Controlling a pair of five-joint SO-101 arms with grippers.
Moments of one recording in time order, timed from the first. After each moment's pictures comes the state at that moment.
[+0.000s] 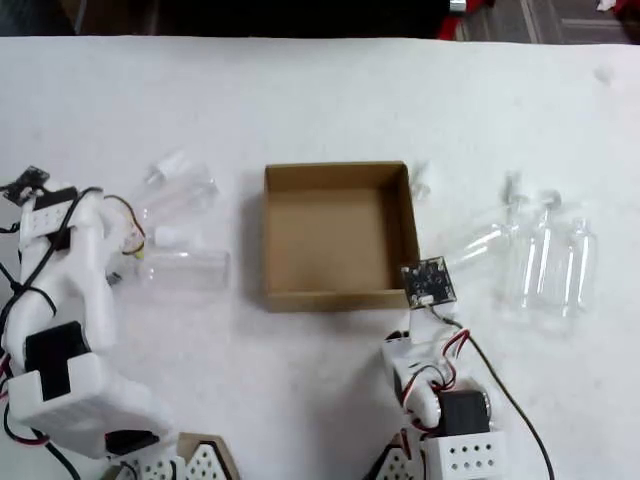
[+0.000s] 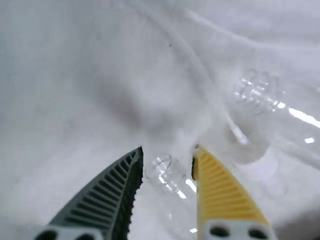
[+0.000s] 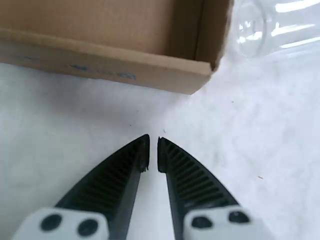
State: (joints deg) left arm -26.4 7.1 23.8 64.0 39.2; right arm -9.1 -103.2 96.4 72.8 8.0
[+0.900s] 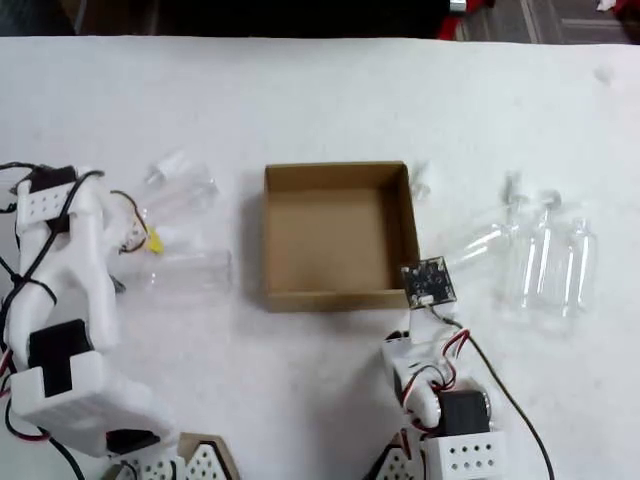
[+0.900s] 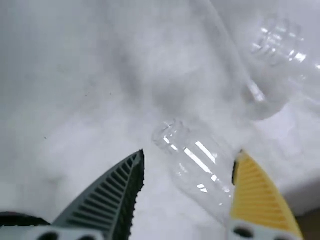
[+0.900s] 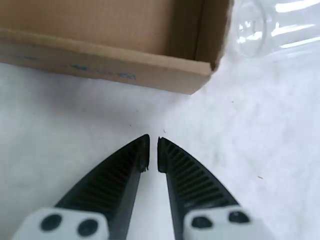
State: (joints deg) left arm -24.7 7.6 15.4 81.0 39.3; right arm -9.1 -103.2 96.4 72.8 8.0
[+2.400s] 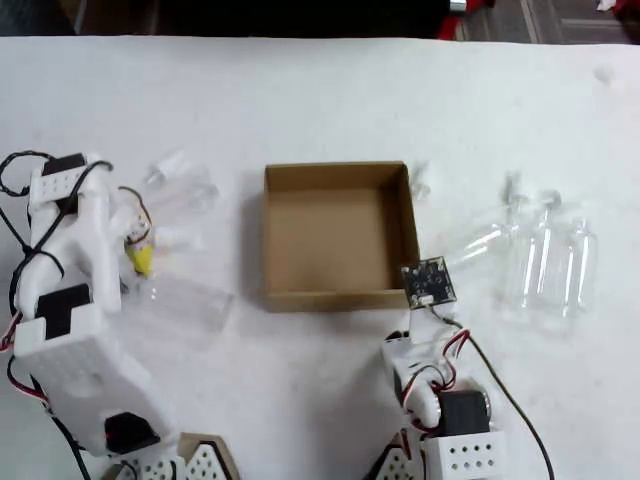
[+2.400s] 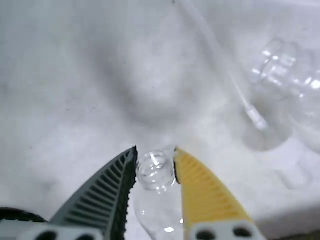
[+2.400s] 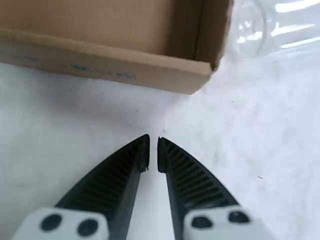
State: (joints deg) left arm -24.2 22.8 3.9 84.7 39.3; right arm -9.1 -103.2 96.4 72.8 8.0
